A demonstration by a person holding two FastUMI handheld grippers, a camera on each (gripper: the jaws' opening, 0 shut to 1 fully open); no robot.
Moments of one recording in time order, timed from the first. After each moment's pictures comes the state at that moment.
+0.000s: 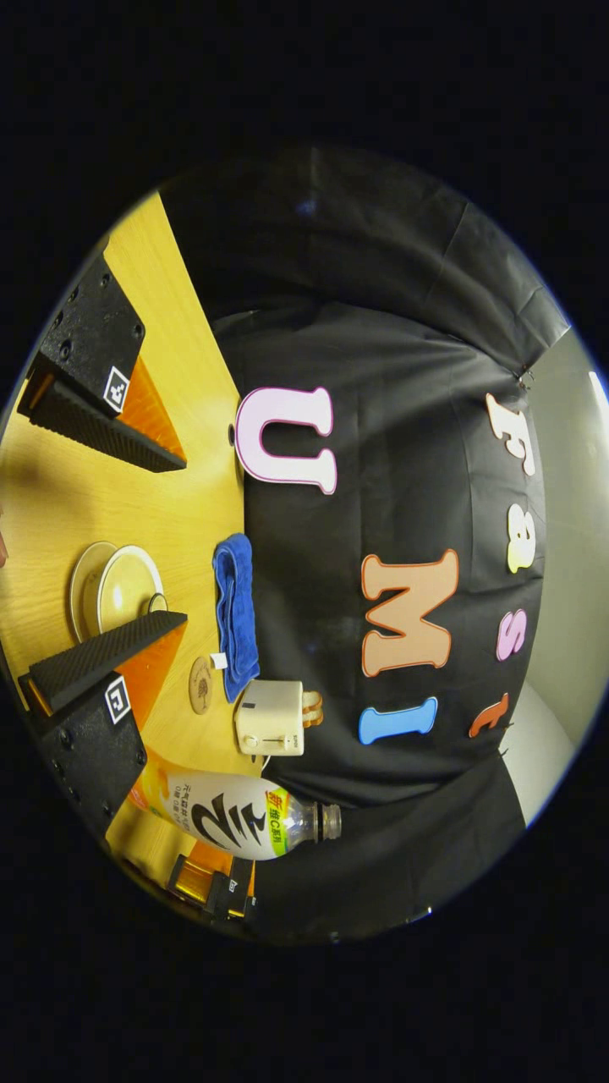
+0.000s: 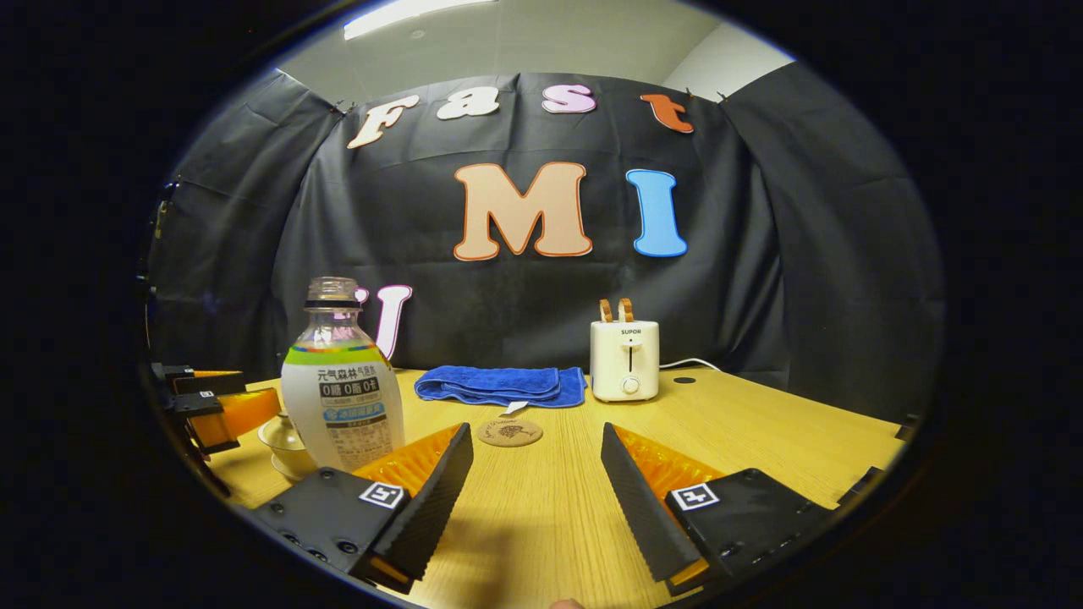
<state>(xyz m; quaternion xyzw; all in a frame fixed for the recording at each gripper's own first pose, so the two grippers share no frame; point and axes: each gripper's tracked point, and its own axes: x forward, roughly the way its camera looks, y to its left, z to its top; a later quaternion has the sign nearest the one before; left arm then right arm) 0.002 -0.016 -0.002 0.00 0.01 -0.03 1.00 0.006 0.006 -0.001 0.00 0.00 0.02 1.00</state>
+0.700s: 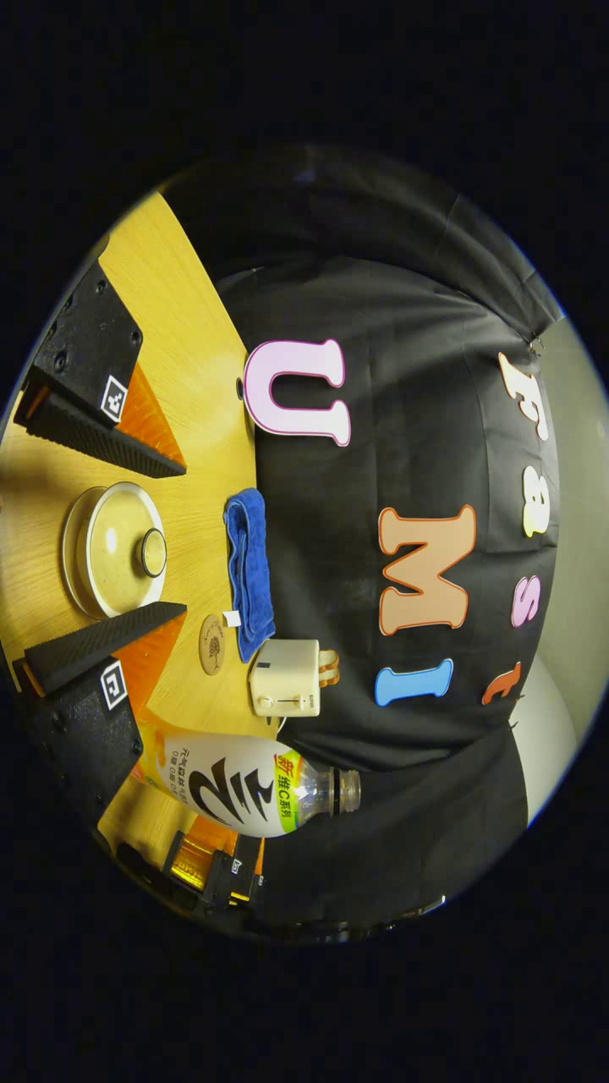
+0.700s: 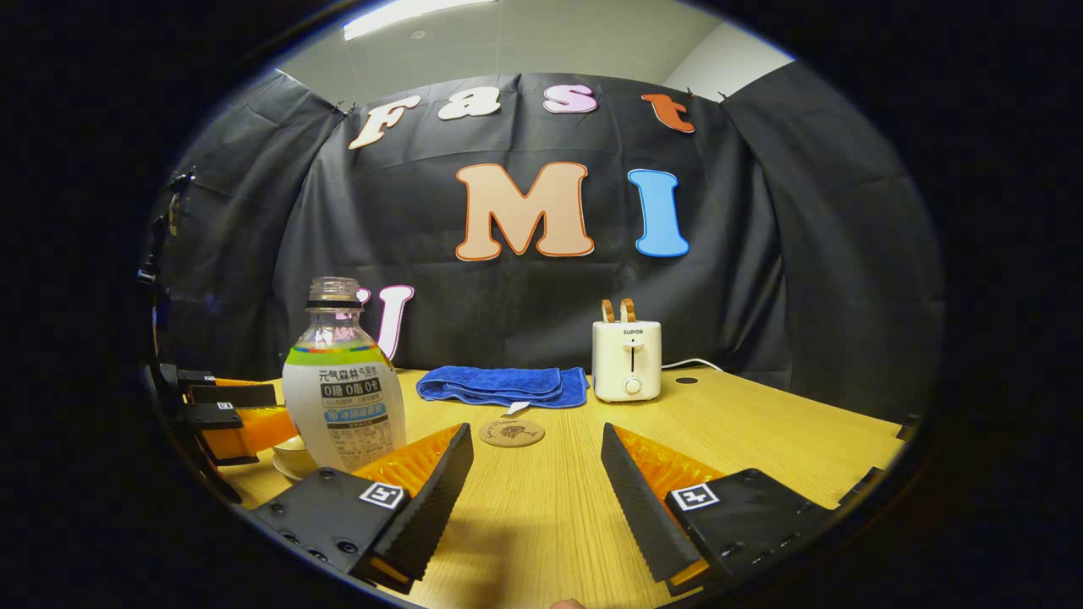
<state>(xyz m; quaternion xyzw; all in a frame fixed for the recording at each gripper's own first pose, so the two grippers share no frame) 0.019 -0.060 -0.012 0.02 0.04 -0.10 0.99 0.007 0.007 -0.002 0.00 0.00 0.02 1.00</state>
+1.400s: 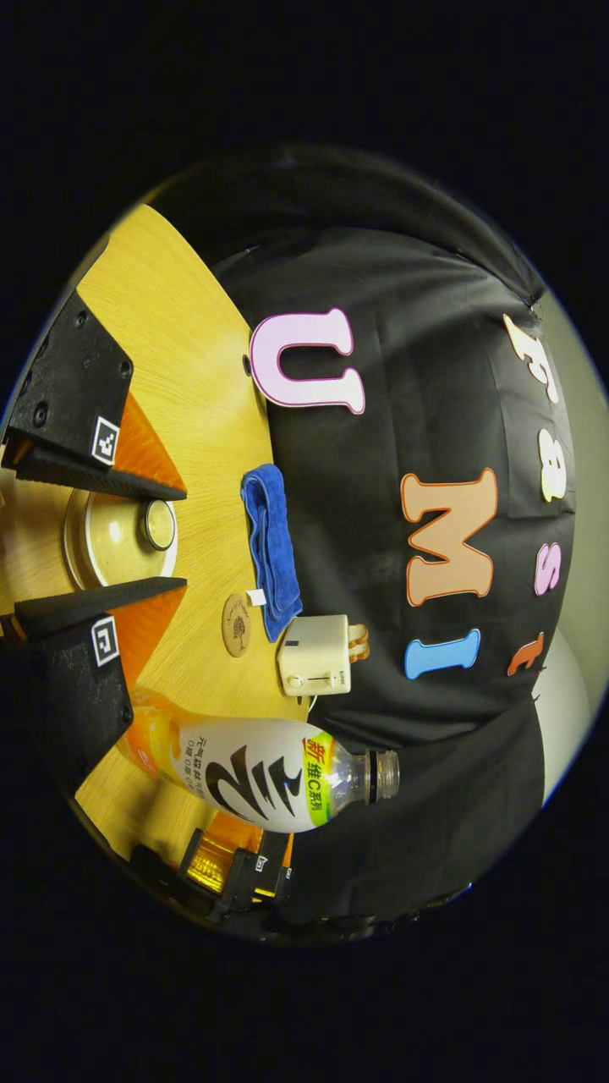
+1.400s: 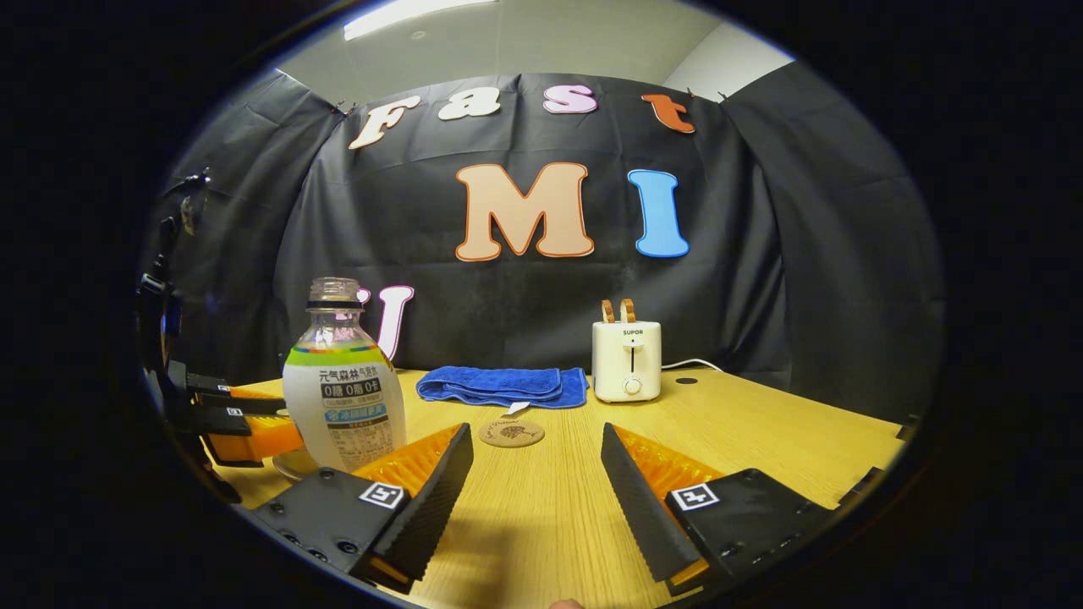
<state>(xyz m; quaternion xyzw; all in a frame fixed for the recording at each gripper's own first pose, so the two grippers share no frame) 0.021 -0.073 -0.025 0.05 0.08 -0.13 0.99 0.007 0.007 -0.001 0.00 0.00 0.02 1.00</state>
